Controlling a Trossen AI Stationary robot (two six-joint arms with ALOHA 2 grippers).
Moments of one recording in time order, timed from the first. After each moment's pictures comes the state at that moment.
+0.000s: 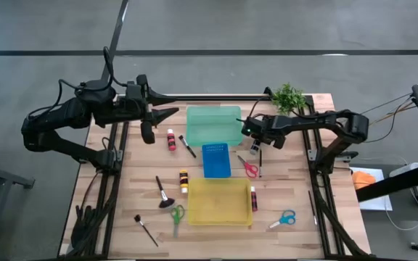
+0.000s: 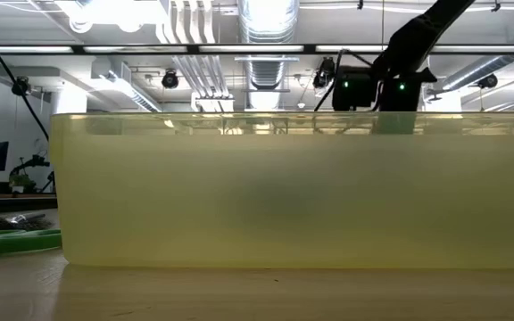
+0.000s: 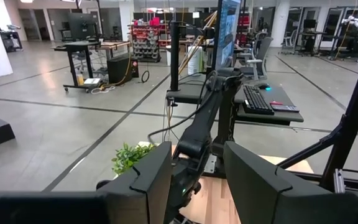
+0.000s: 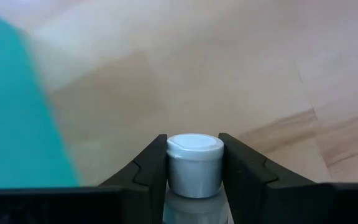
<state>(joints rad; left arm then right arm) 0.04 1.11 1.48 -0.45 -0.16 0.00 -0.34 1.58 0.85 -0.61 0.32 1.63</state>
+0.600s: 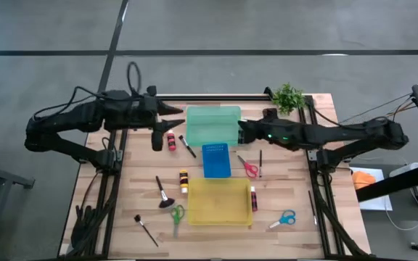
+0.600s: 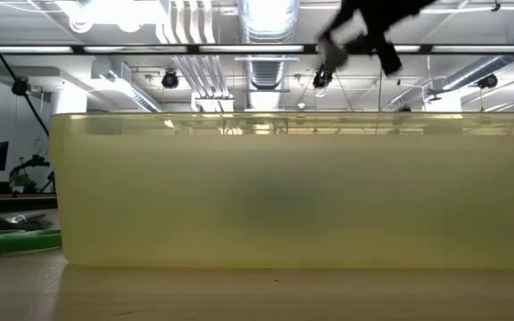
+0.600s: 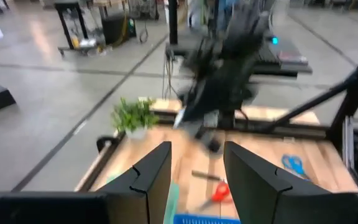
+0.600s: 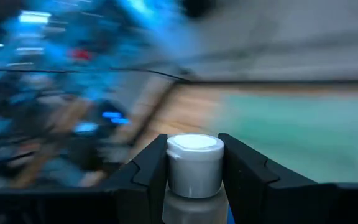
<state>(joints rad) 0.04 1.11 1.34 -0.50 -0.15 -0.01 0.02 1.12 0.85 0.03 0.55 0.87</state>
